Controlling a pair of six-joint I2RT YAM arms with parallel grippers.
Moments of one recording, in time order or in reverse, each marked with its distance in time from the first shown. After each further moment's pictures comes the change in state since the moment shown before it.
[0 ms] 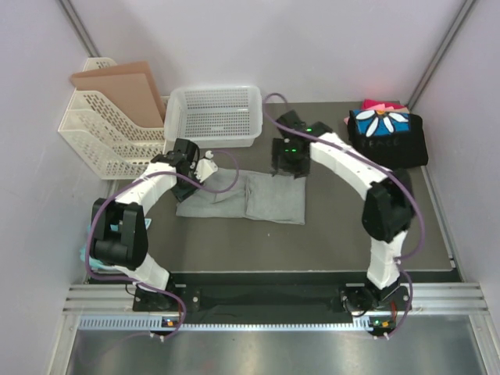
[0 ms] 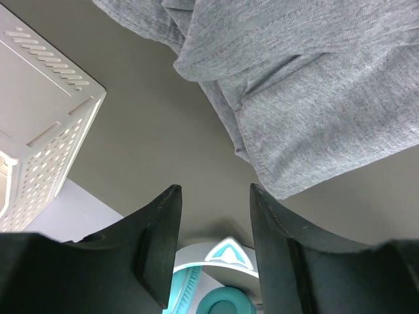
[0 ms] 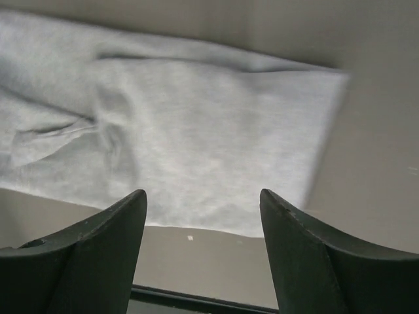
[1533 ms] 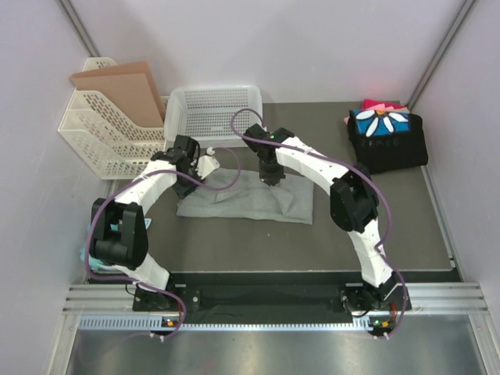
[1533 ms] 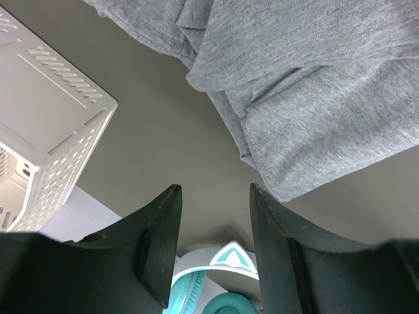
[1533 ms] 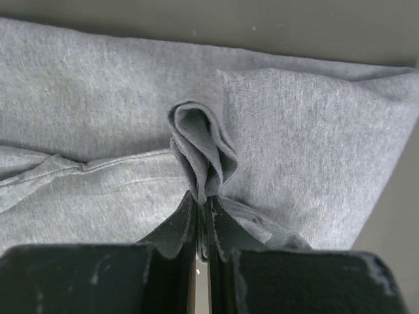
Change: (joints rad) left arm -0.006 0.002 0.036 -0.010 0.024 0.005; right arm 0.103 0.200 0.168 -0.125 0.191 0.088
